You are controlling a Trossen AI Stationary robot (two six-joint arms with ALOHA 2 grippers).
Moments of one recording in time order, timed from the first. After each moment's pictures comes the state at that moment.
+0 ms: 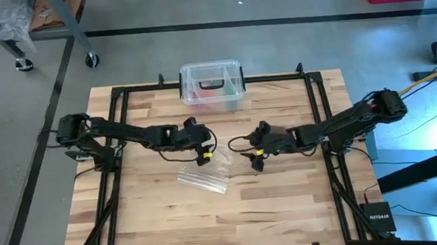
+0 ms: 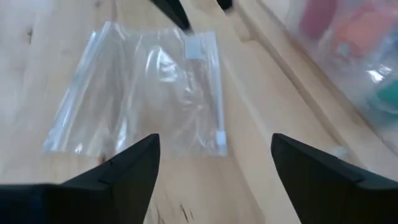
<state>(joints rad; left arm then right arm) 0.02 1.58 0.90 -0.08 -0.31 -0.11 0.15 1.38 0.61 0.13 0.35 0.26</state>
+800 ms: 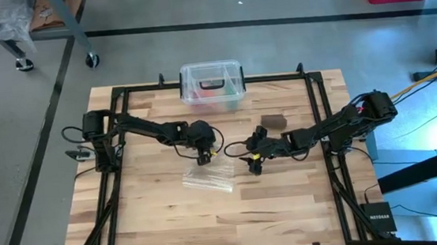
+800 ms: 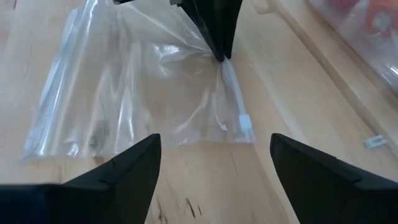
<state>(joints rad) 0.13 1.83 0.91 -0.03 -0.05 0.03 0.15 1.50 0.60 0.21 0.32 0.26</state>
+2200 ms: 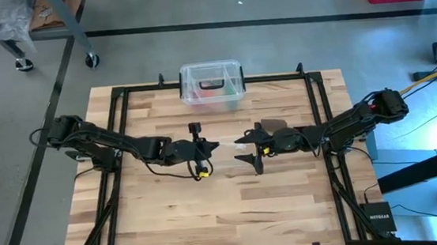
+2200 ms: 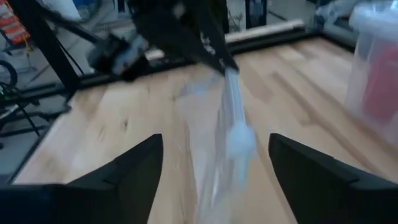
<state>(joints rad) -0.18 1.48 0.94 0.06 -0.54 0.30 0.15 1.36 0.53 0.60 0.20 0.24</state>
